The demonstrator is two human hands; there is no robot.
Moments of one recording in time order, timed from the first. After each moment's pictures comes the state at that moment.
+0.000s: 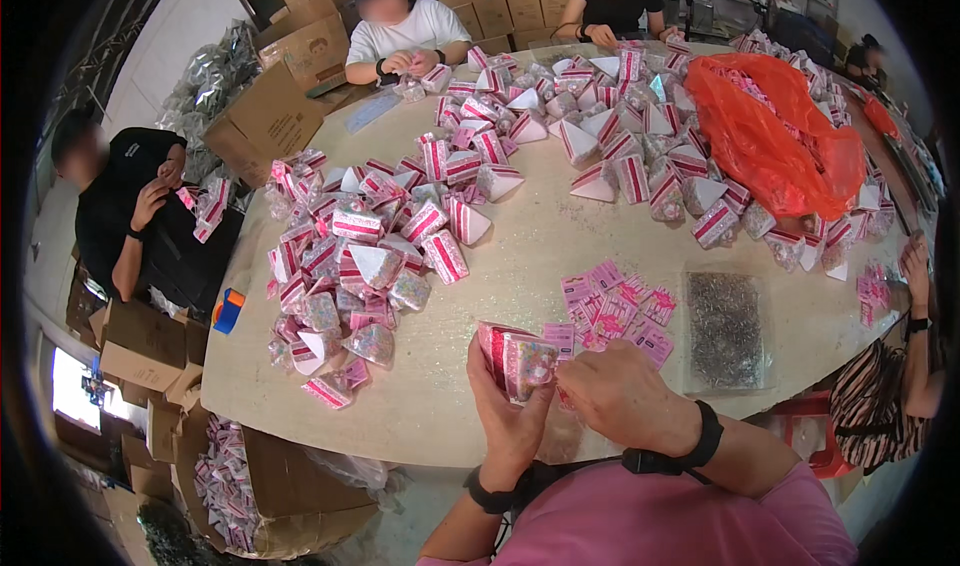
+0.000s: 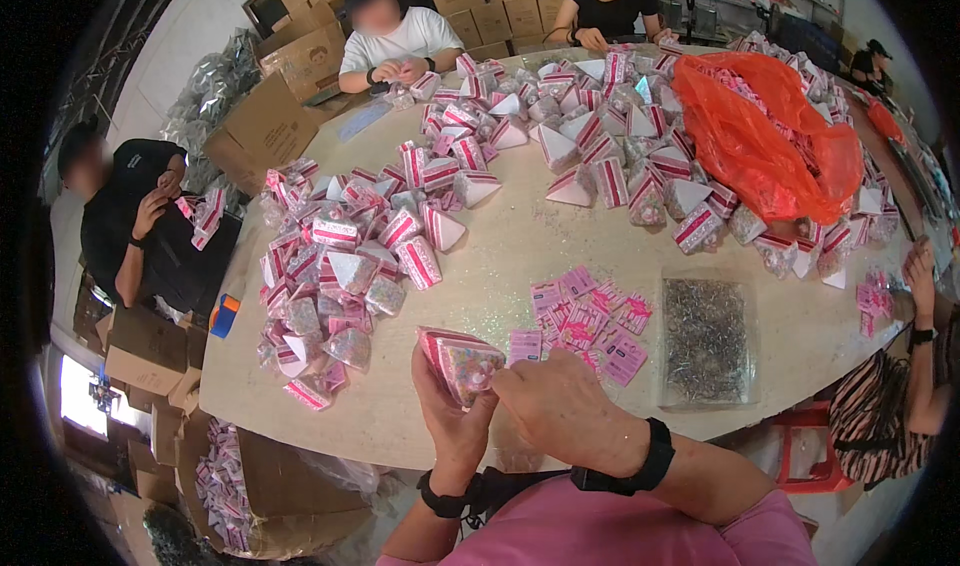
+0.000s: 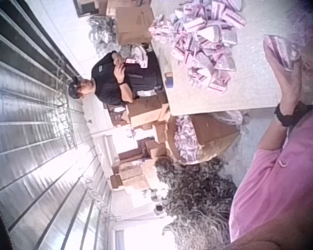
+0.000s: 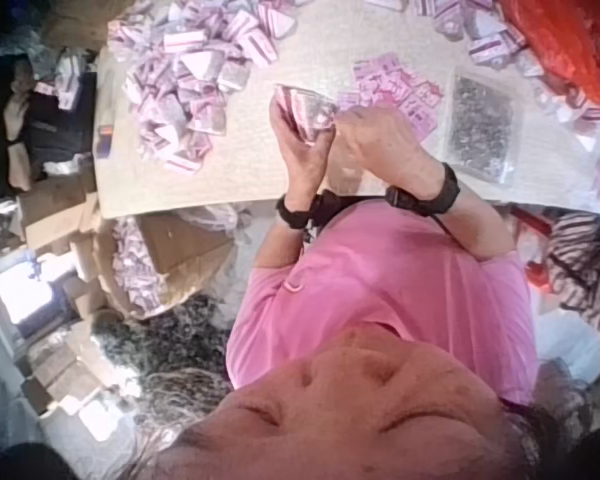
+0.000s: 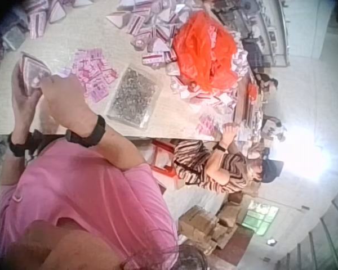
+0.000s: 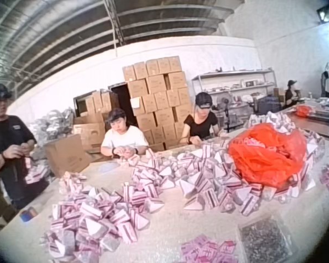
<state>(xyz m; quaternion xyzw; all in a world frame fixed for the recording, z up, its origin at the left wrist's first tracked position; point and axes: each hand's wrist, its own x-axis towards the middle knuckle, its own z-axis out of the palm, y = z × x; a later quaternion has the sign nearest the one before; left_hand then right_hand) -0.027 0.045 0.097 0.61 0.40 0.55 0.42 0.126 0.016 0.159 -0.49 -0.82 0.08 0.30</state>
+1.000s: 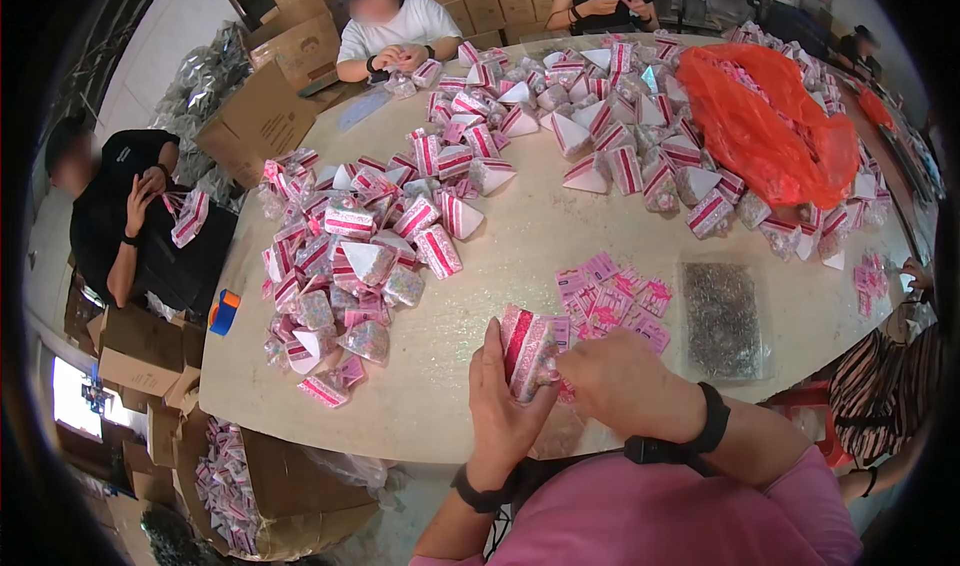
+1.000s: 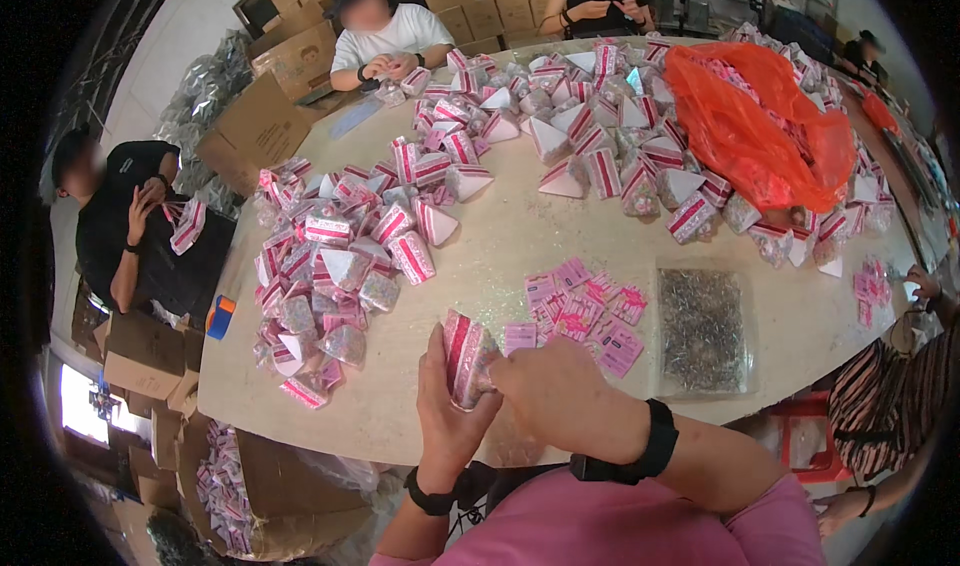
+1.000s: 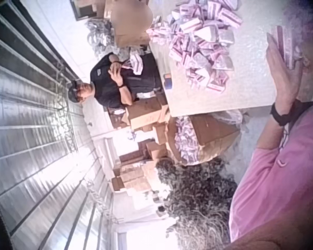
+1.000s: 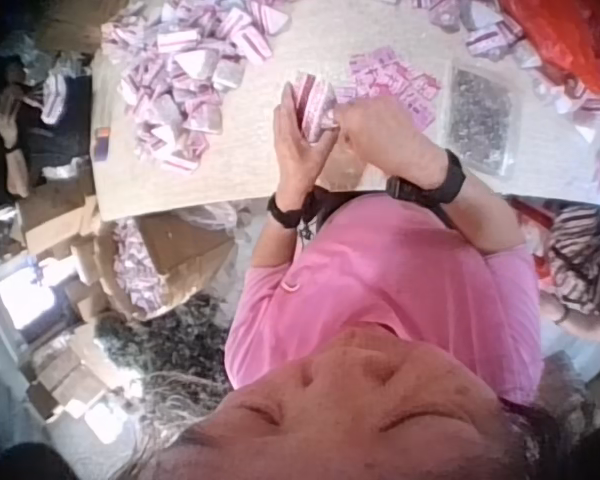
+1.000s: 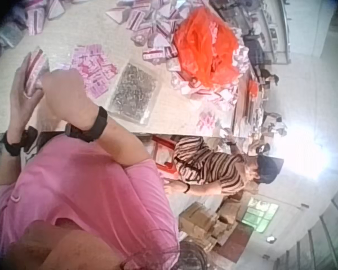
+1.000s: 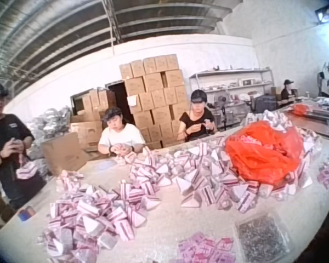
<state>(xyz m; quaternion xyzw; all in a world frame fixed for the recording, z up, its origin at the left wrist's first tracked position) -0.036 0.044 0.116 0.73 0.45 0.41 0.30 0.131 0.019 0.168 -0.51 -0.83 0.11 0.21</state>
